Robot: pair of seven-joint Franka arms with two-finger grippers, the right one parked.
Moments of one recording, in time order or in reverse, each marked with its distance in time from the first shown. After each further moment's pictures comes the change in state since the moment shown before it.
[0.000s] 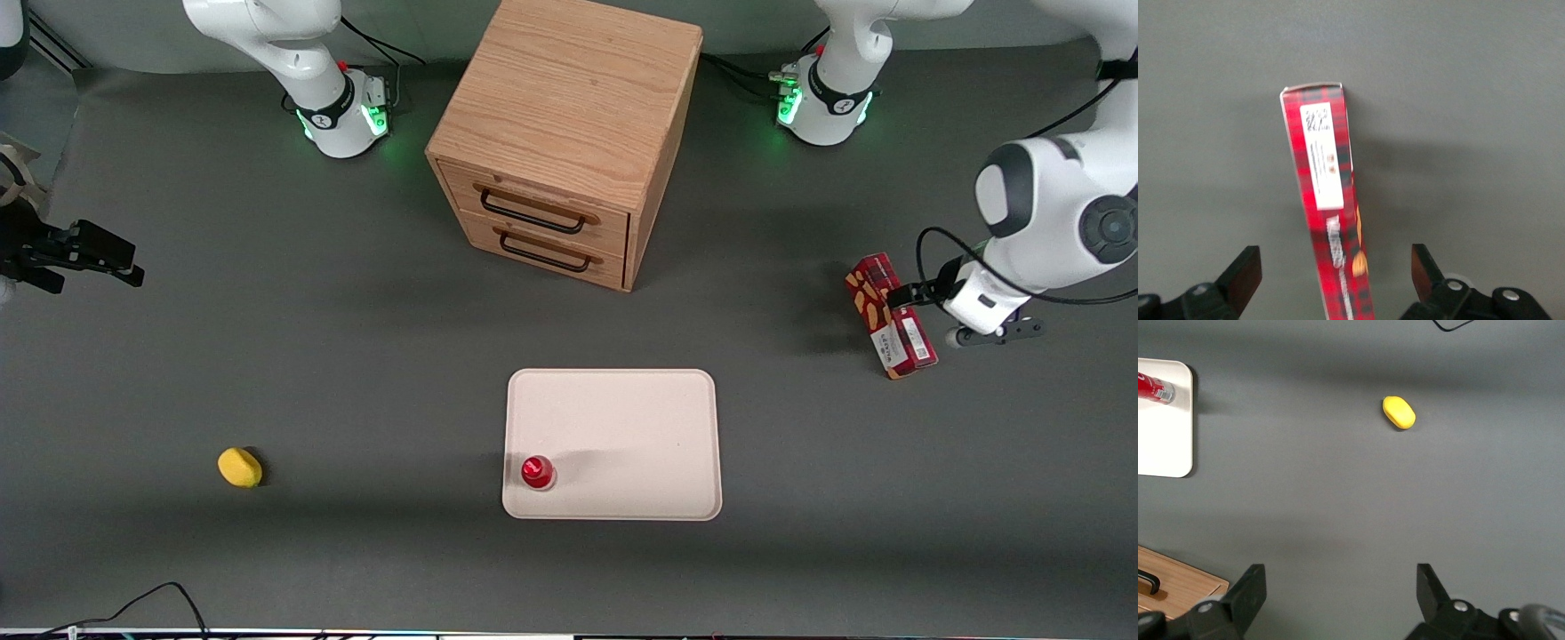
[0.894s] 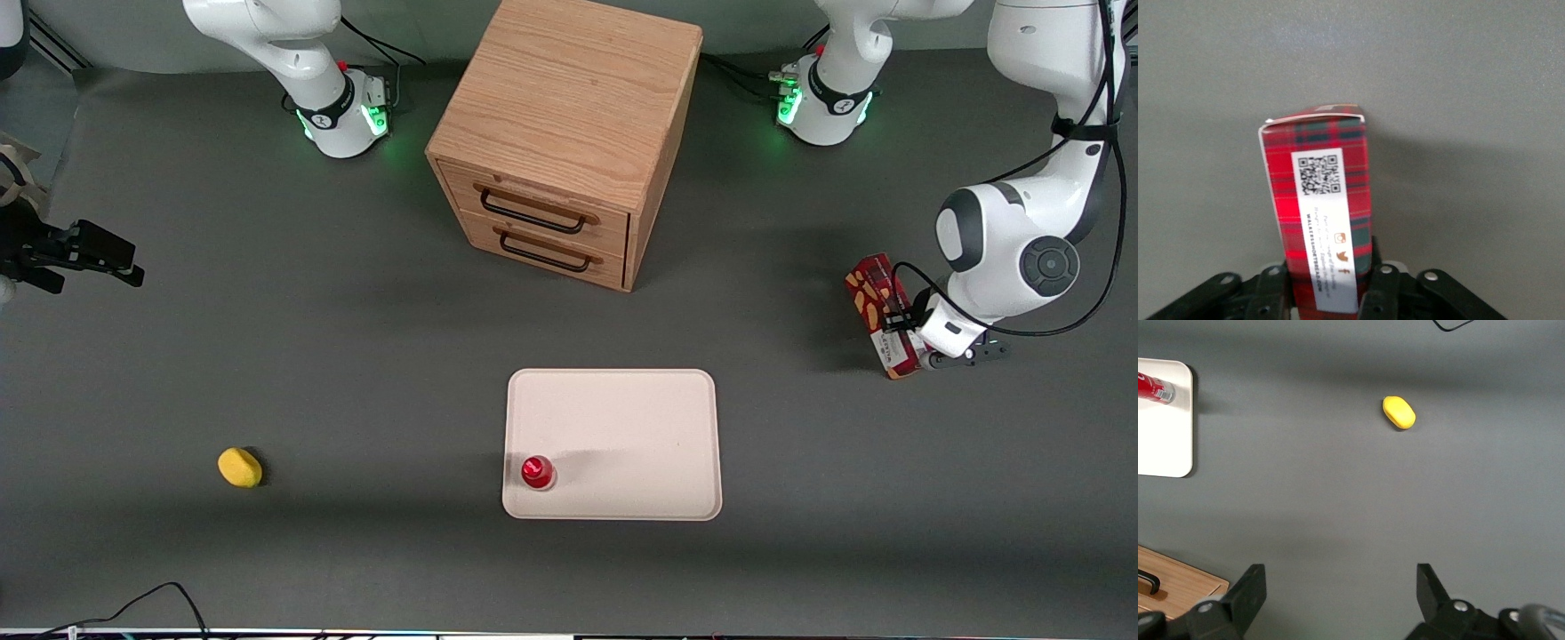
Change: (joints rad) arm 0.002 0.138 0.000 -0.020 -0.010 0.176 0.000
